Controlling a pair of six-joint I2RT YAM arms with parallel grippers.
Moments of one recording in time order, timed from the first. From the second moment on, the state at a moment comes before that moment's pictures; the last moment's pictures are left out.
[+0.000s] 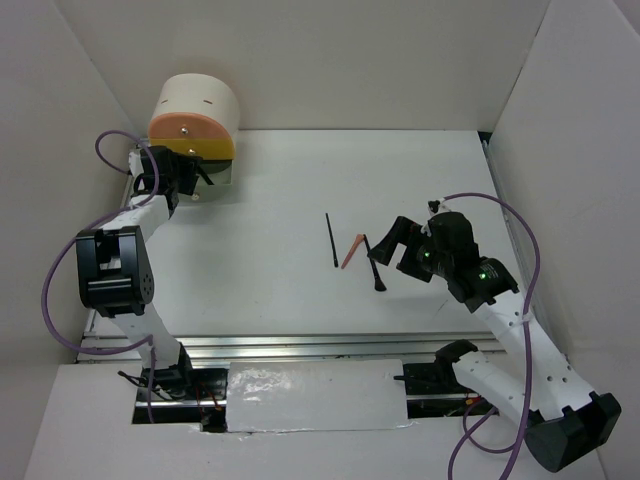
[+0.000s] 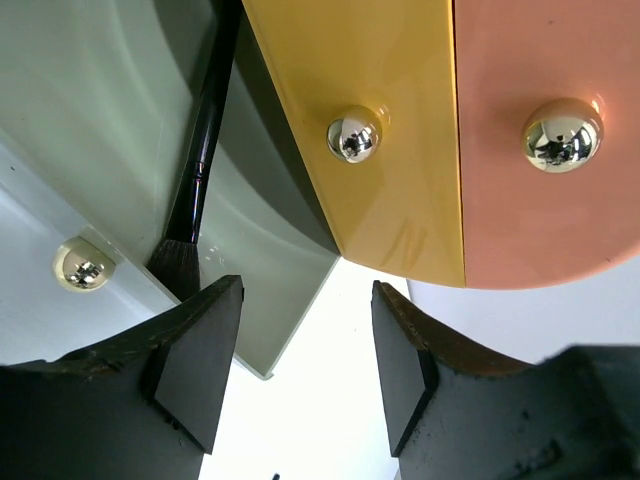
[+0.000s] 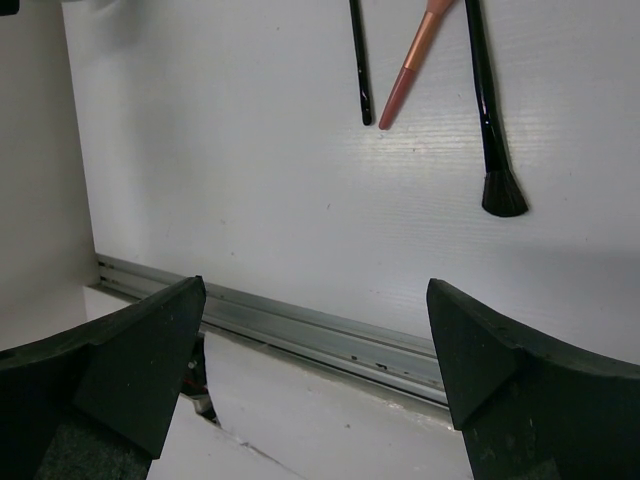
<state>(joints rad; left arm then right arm) 0.14 1.78 1.20 0.10 0.01 -1.24 0.39 0.83 0.84 -0.66 -0.16 0.75</state>
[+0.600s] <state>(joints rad) -0.42 1.85 1.80 -0.53 -0.20 -0.96 0.38 0.87 0.87 -0.70 -0.01 0.74</state>
